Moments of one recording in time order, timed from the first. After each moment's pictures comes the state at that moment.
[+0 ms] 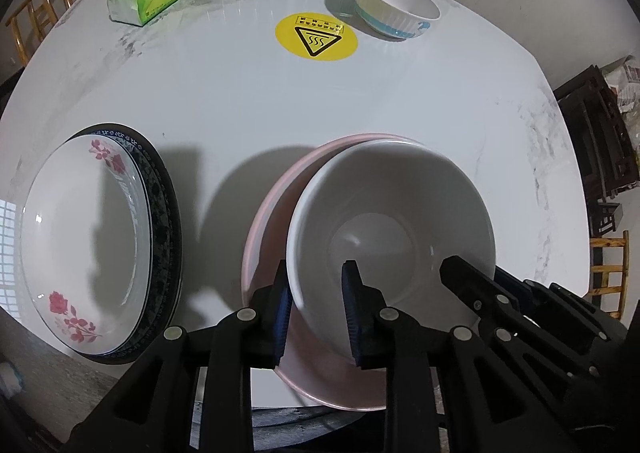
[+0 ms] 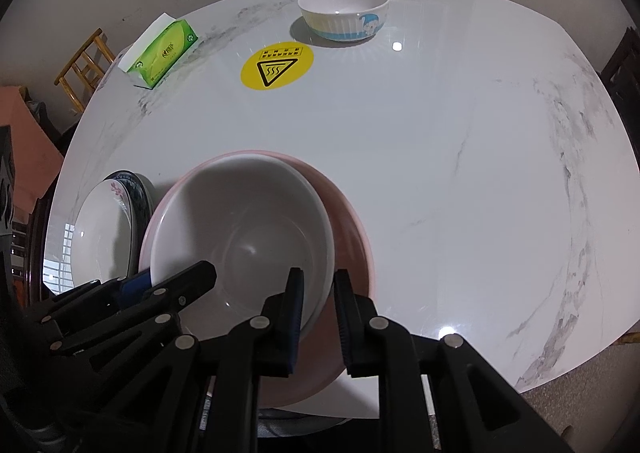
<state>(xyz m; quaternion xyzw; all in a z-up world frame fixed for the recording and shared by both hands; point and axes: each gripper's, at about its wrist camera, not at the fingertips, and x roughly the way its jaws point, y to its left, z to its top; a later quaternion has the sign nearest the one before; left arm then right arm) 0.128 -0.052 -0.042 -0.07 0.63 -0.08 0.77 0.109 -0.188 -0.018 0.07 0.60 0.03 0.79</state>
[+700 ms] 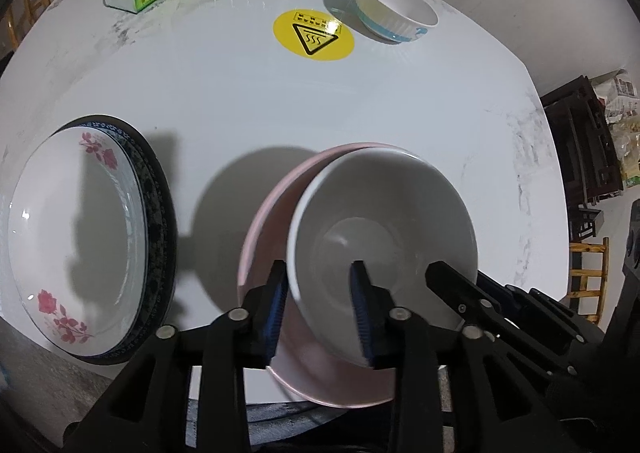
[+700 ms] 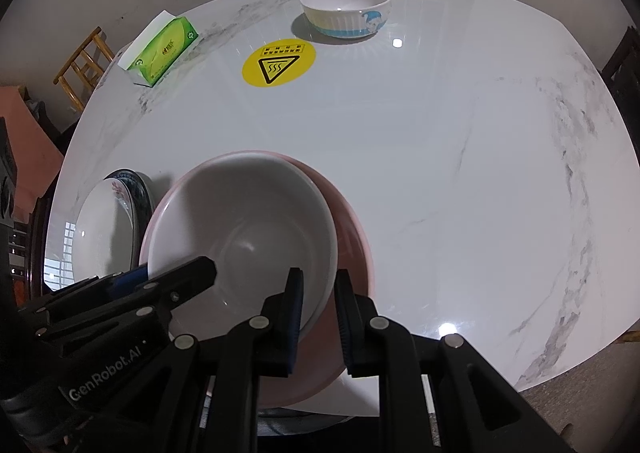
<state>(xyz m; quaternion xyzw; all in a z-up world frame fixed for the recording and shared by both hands) 0.135 -0.043 -0.039 -0.11 0.64 -0.11 0.75 0.111 -0.185 -0.018 0.07 0.61 0.03 0.79</state>
